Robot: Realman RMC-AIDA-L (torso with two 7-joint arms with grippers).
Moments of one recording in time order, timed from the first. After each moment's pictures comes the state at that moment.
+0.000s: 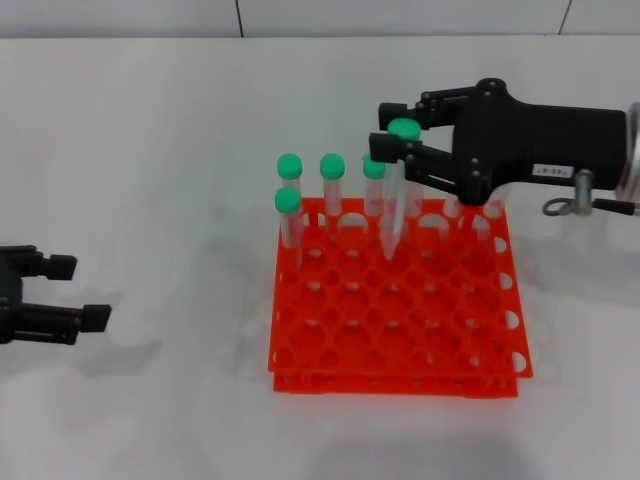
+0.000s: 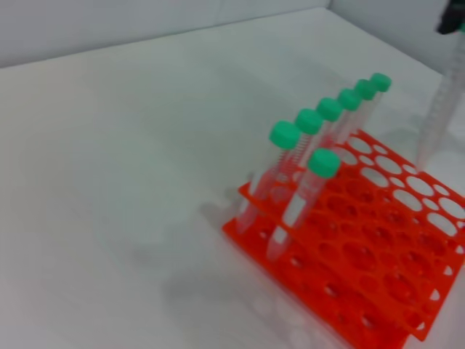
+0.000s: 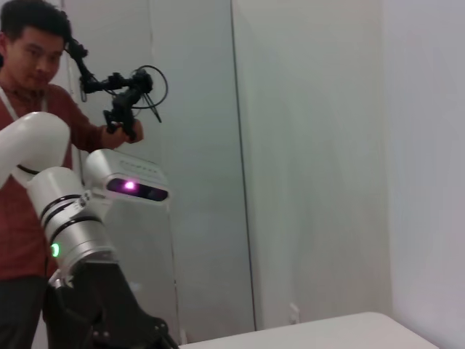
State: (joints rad) left arm -0.27 -2.03 0.70 1.34 2.18 1.91 -1.89; right arm 0.39 2.01 -1.40 -1.07 -1.34 -1.33 1.47
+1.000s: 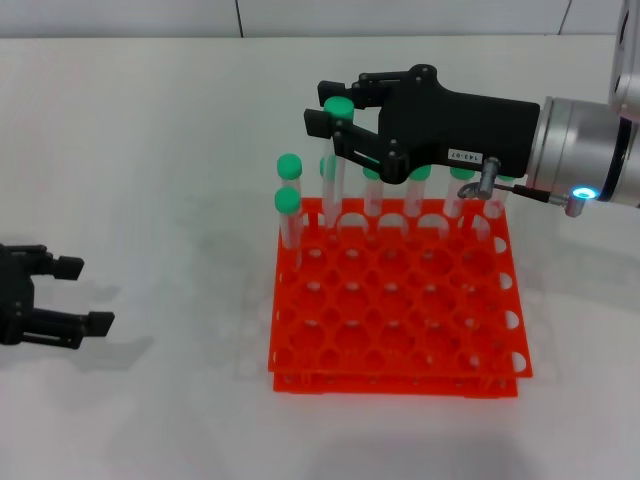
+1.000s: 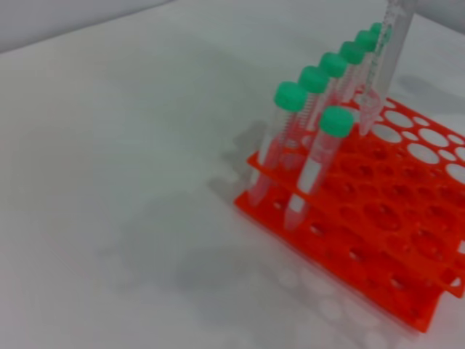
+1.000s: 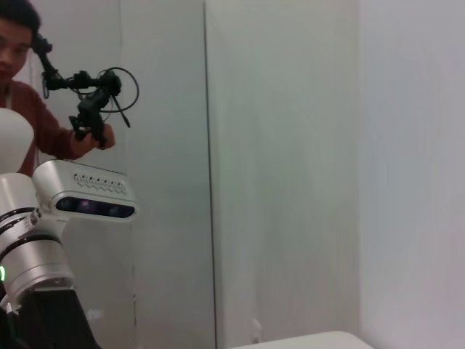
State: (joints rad) left arm -0.33 -2.02 0.70 1.22 2.28 1.85 -1.73; right arm 0.46 2.03 -1.62 -0.97 -1.13 -1.06 1.30
